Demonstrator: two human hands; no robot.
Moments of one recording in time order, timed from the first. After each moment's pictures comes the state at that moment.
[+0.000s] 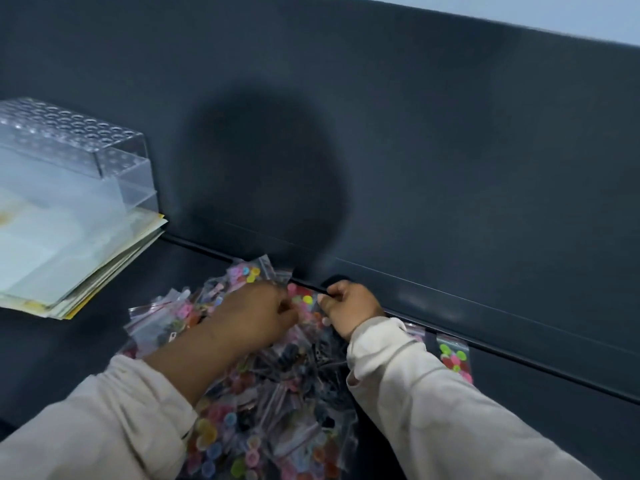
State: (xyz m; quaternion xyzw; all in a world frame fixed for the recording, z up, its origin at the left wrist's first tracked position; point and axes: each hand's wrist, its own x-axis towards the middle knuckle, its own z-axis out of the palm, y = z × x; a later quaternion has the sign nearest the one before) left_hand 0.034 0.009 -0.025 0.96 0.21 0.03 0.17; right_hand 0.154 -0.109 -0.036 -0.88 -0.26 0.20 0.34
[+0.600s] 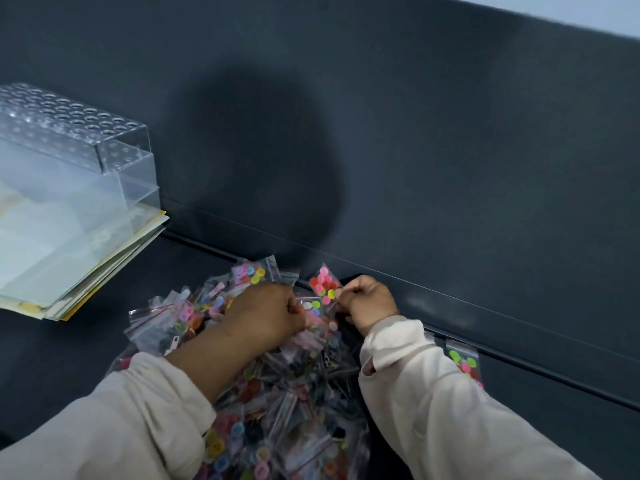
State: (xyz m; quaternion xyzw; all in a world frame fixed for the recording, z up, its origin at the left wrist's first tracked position) left_hand 0.042 0.013 -0.033 0.93 0.28 0.04 0.22; right_hand 0.160 -0.102 -0.037 -0.83 -0.13 0.21 0.51
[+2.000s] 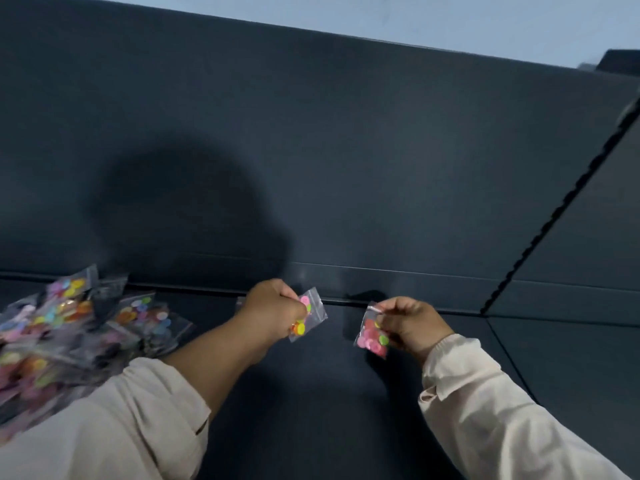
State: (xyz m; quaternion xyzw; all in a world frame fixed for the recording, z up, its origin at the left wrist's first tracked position) left_hand 0.144 -0.228 0.007 0.75 0.29 0.04 0.59; right_hand 0.230 -0.422 -0.012 -0.75 -0.04 0.22 0.62
